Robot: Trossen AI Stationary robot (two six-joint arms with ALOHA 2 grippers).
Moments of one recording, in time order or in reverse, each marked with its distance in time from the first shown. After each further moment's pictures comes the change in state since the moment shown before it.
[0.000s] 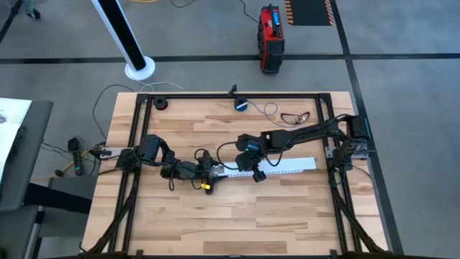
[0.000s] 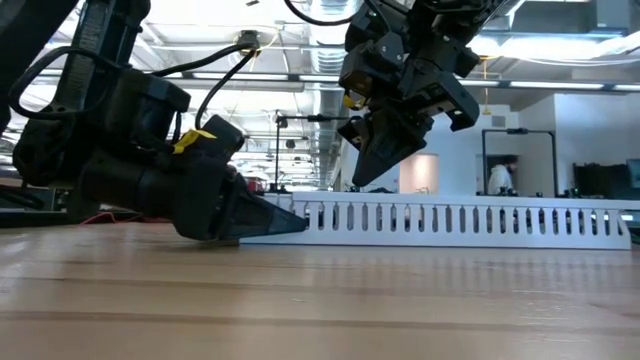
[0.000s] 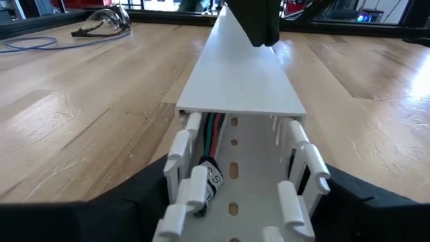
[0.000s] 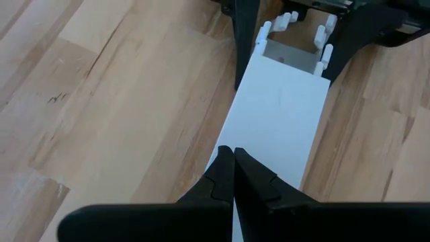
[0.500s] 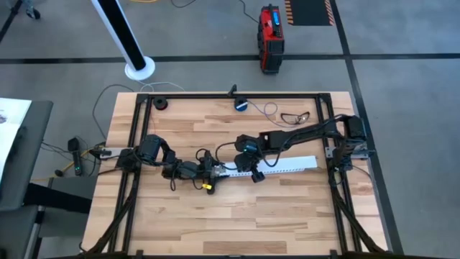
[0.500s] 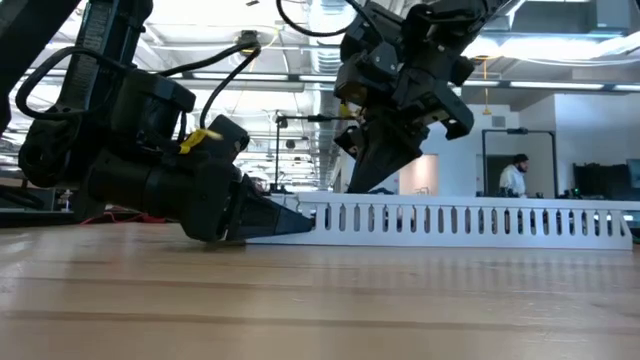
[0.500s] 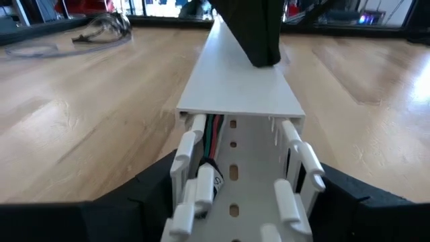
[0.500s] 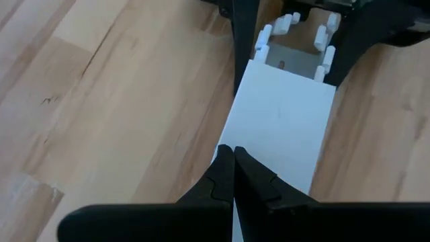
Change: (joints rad) left arm 0.003 0.001 0.028 -0.010 -0.004 0.018; right arm -0.002 0.032 0.000 0.016 -0.004 0.008
